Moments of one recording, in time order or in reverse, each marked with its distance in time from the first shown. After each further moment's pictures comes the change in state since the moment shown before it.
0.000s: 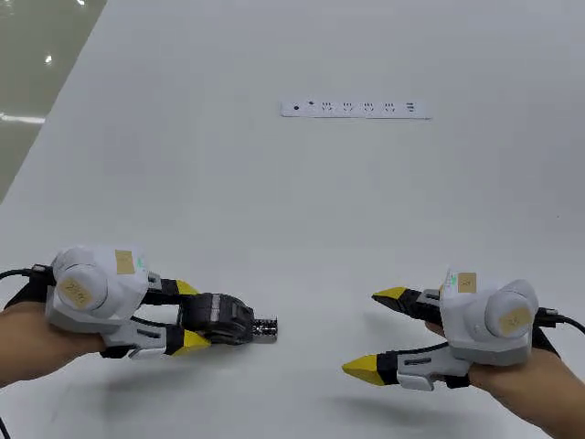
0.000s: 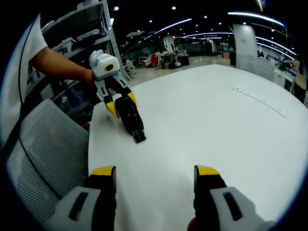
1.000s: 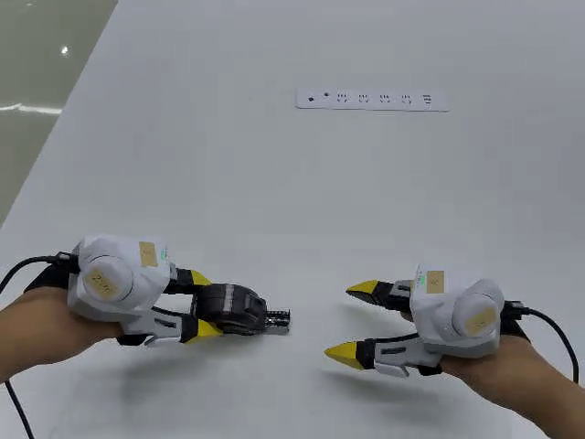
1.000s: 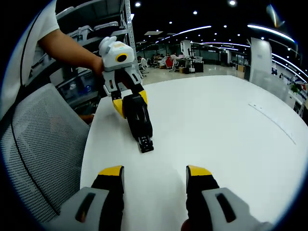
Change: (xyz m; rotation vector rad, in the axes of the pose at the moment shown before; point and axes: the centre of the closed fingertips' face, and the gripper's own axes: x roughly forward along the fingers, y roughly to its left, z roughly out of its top) left arm -0.001 0.003 -0.004 0.044 0.047 0.021; right arm 0.043 0.014 0.014 -0.168 -0.013 0.061
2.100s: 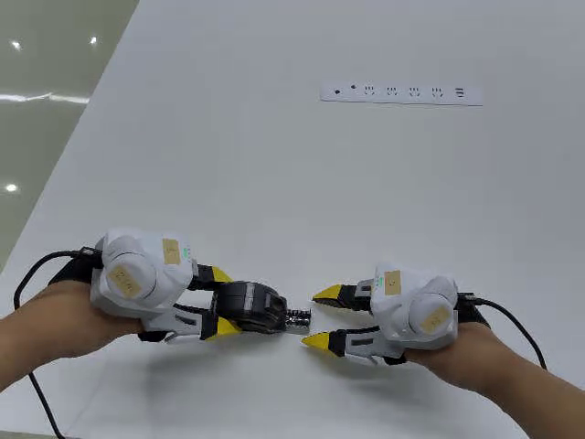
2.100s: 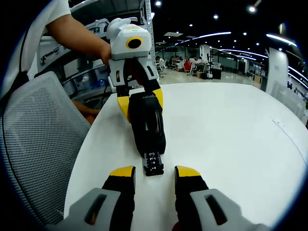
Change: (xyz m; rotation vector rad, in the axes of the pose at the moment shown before) left arm 0.001 -0.002 0.000 0.004 0.019 -0.001; right arm 0.059 0.015 0.014 -0.116 -0.018 0.121
